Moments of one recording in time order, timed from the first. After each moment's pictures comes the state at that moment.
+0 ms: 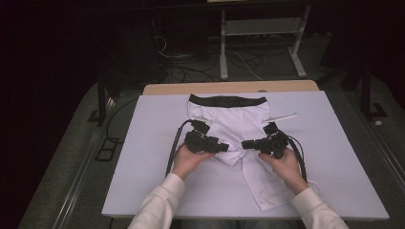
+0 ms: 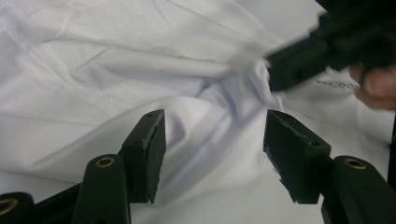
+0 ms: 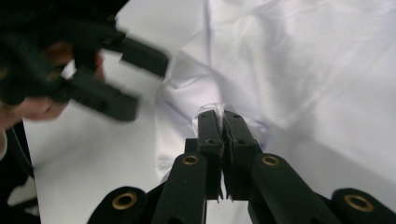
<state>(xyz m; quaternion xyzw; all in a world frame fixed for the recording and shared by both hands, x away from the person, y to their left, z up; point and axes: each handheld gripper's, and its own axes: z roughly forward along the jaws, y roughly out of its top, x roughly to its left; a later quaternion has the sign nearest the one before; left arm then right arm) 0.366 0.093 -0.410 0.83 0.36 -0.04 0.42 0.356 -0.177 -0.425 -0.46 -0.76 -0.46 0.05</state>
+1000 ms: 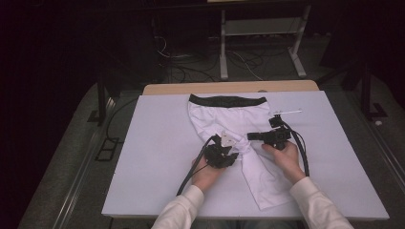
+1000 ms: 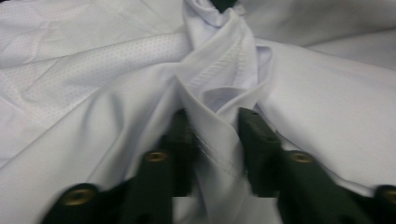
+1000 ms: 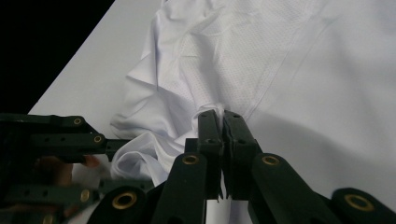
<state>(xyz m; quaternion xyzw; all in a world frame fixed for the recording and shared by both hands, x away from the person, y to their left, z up) 0.339 0.039 -0.454 0.87 0.30 0.13 0.37 0.390 -0.196 -0.447 -0.51 -0.73 -0.46 0.05</state>
